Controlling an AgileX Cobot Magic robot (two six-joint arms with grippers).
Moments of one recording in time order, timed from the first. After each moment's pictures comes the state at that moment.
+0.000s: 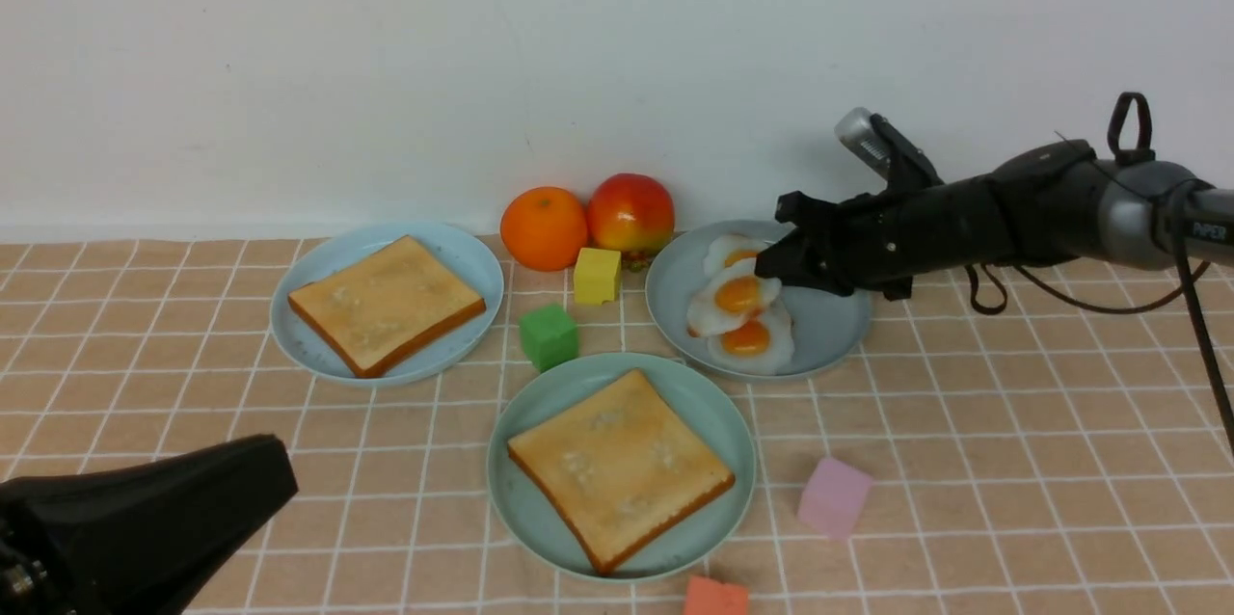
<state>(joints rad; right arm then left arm) 0.10 2.29 -1.68 1.23 0.63 -0.67 -0.73 0.46 -0.40 0.11 0.11 -0.50</state>
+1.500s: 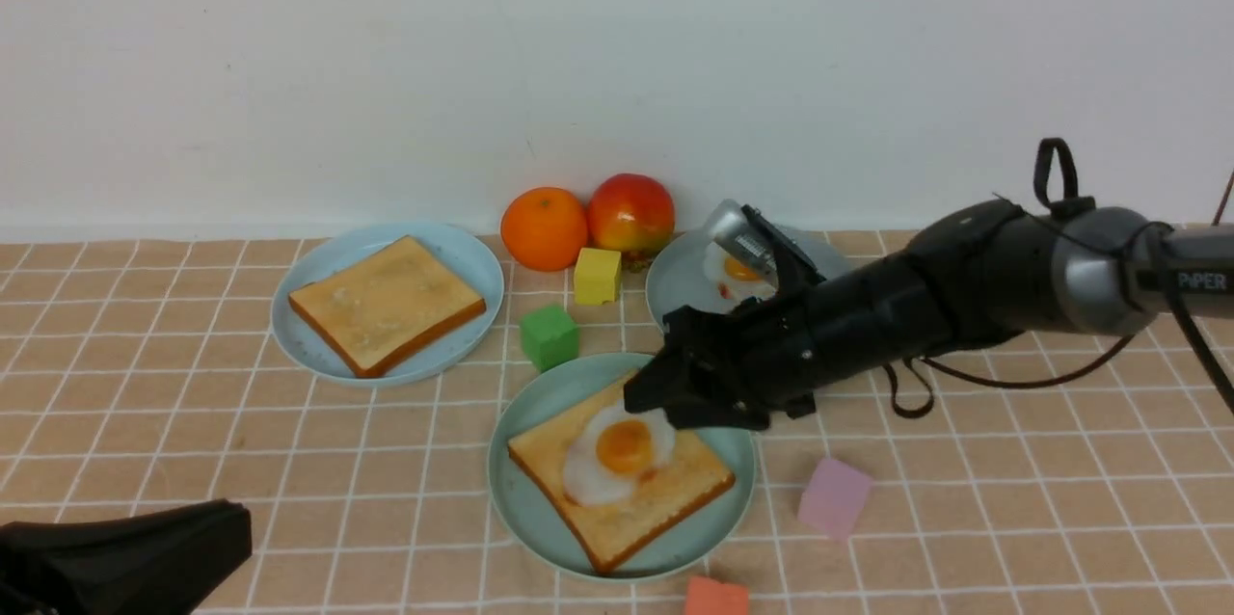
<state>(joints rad) 0.32 2.08 -1.32 1.26 0.77 -0.70 -0.73 0.46 -0.40 0.32 0.35 -0.50</state>
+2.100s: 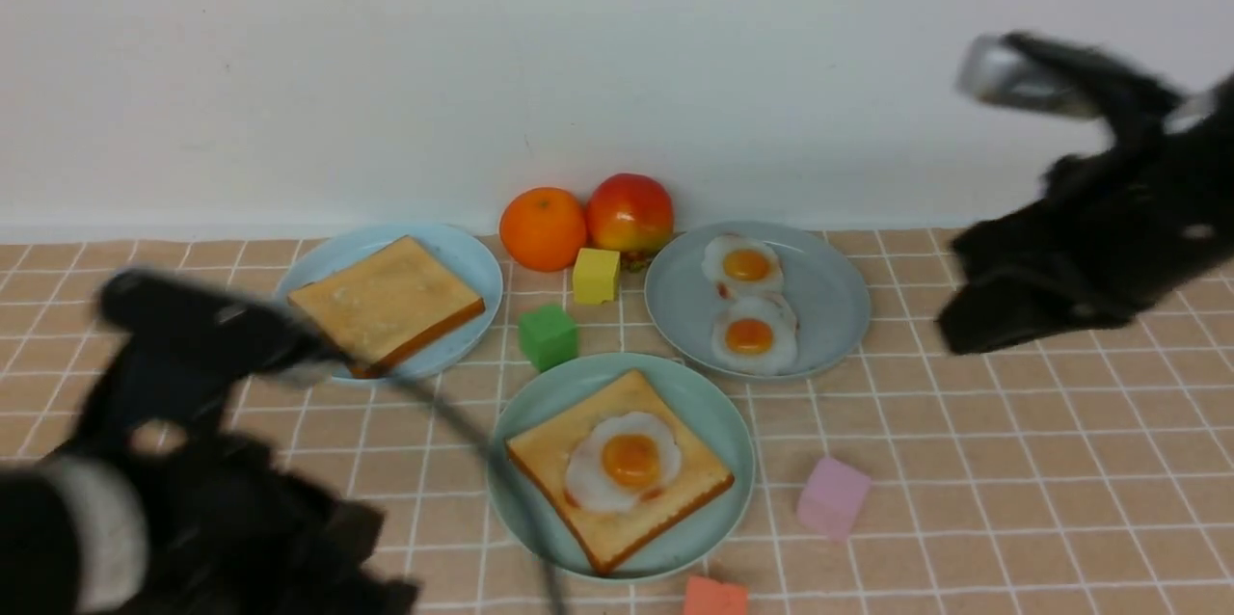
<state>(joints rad) 0.21 1.36 -1.25 0.44 1.07 -0.19 -0.73 1.03 -0.74 0.21 0.62 -0.43</state>
